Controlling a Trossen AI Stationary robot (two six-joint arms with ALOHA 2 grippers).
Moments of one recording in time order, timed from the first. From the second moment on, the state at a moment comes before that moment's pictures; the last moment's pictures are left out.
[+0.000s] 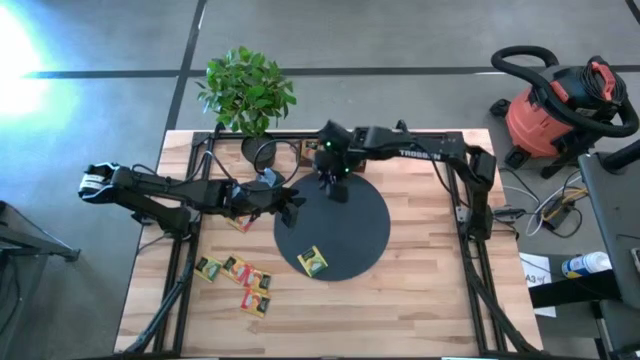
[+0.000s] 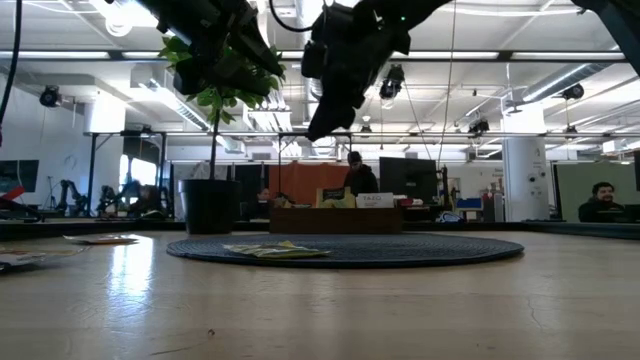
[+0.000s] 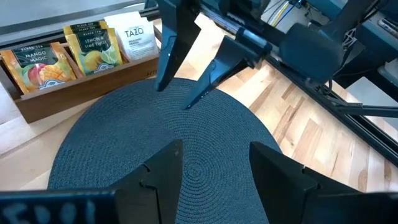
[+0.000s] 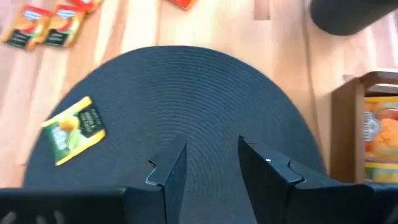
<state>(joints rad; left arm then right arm) -0.07 1.20 0.90 -0.22 -0.42 -0.71 -0.32 1.94 1.68 -0.74 -0.32 -0.22</state>
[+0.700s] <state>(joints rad) -0.07 1.20 0.90 -0.22 -0.42 -0.71 -0.31 1.94 1.69 -0.79 -0.29 -0.17</state>
